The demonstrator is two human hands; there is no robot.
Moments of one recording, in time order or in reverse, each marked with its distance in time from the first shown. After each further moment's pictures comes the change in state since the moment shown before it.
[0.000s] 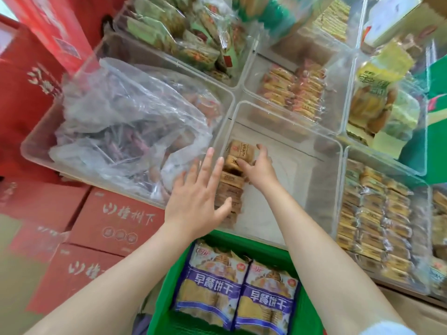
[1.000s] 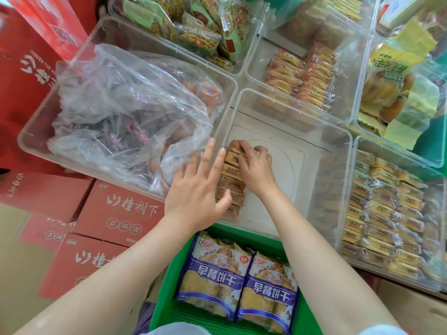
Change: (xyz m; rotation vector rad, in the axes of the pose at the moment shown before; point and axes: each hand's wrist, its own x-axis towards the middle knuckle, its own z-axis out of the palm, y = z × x) left_hand -0.001 0.001 0.002 0.023 0.042 0.011; right_hand -0.016 0.019 0.020 -0.212 0.020 -0.294
